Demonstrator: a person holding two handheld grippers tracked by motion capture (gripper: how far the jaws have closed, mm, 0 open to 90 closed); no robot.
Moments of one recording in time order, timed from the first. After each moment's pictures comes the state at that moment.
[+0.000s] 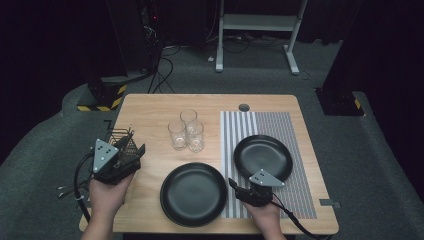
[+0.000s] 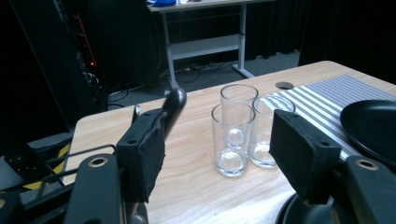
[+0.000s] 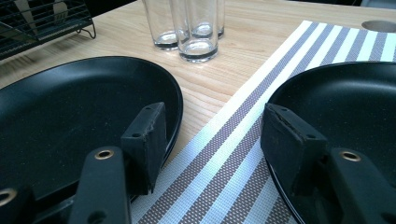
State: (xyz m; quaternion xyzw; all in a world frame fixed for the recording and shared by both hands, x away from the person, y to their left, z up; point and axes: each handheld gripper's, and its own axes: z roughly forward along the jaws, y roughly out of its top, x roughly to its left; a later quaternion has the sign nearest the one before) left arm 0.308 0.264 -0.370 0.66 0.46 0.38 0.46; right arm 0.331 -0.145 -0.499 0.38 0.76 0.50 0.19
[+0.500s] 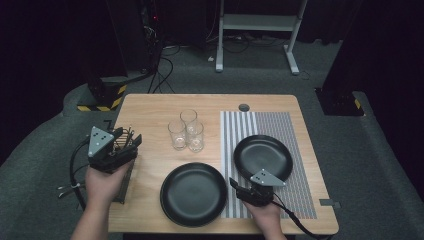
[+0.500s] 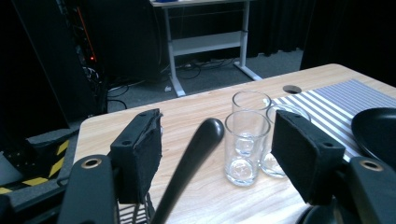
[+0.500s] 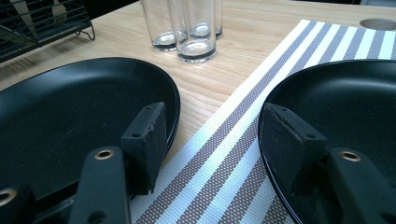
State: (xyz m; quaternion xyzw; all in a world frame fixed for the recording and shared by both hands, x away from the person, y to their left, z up) left arm 0.333 0.278 -0.358 0.66 0.47 0.36 0.46; right arm 0.331 -0.148 -0.500 0.39 0.75 0.50 0.19
